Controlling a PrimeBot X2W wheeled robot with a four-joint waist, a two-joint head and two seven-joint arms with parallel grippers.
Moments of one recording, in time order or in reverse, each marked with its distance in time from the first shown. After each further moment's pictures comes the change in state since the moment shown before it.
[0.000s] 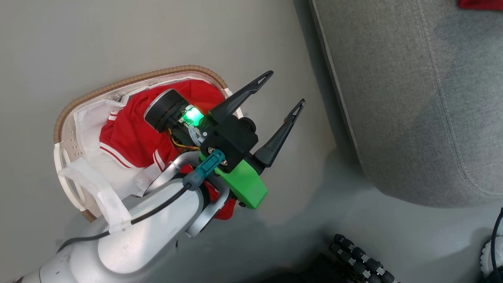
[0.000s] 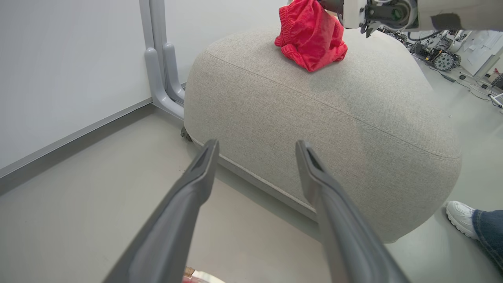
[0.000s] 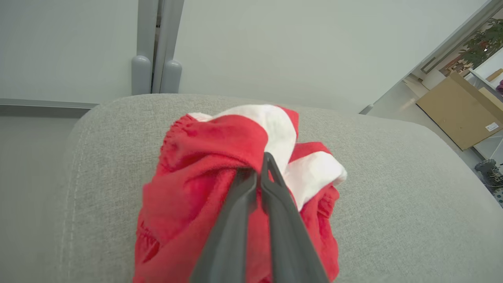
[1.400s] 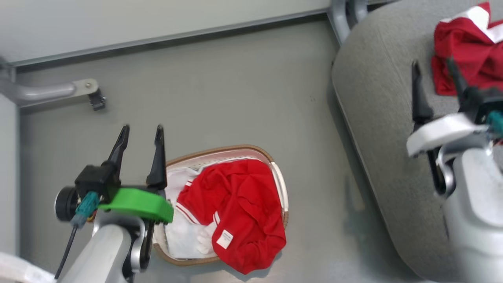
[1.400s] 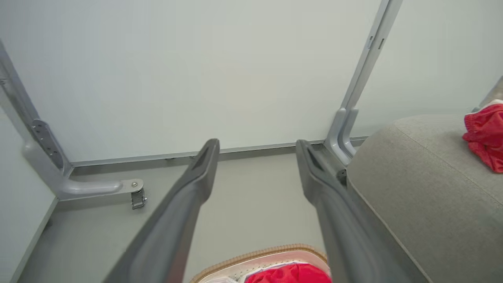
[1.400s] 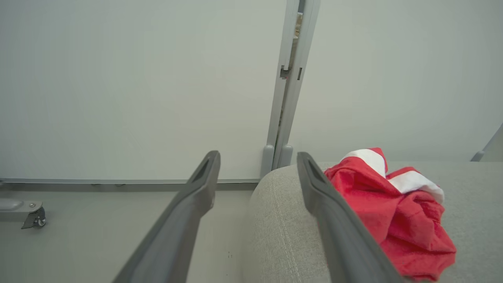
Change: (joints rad) left arm 0.447 -0.049 0.488 0.269 -0.117 0.086 -0.297; right arm 0.647 0.171 0.158 -0.559 0.212 0.000 -0.006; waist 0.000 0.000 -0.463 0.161
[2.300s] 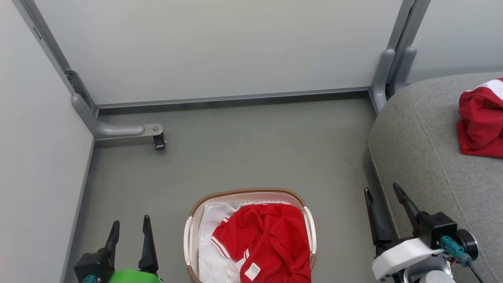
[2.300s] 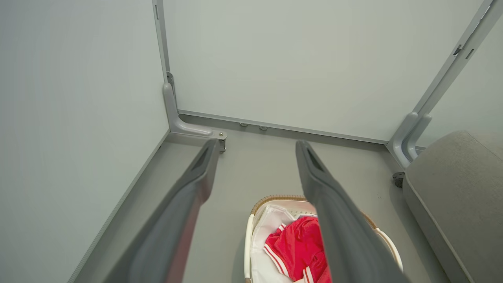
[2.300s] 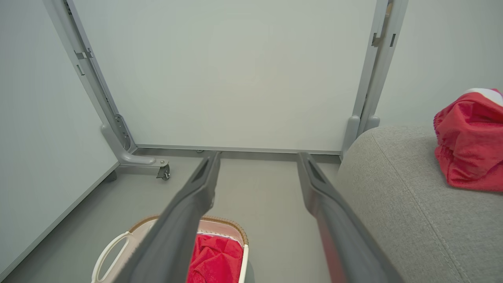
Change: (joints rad) left arm 0.394 -0.181 0.304 0.042 0.174 -0.121 0.000; right arm 0.556 0.127 0.090 -0.278 0.008 0.000 0.000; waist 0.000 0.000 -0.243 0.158
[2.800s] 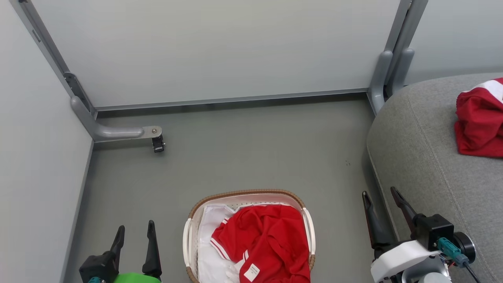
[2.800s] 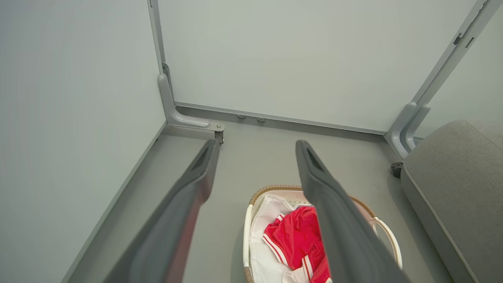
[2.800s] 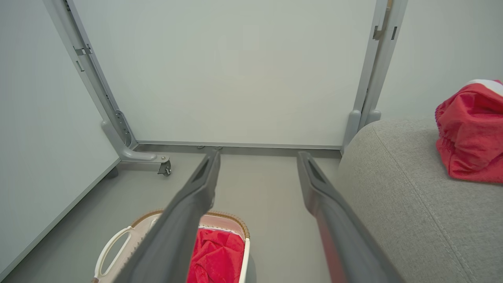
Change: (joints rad) left arm -0.002 -0.023 0.020 0.055 0.027 -0.042 0.000; right arm 0.002 0.000 0.010 0.024 0.007 0.000 0.000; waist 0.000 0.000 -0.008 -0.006
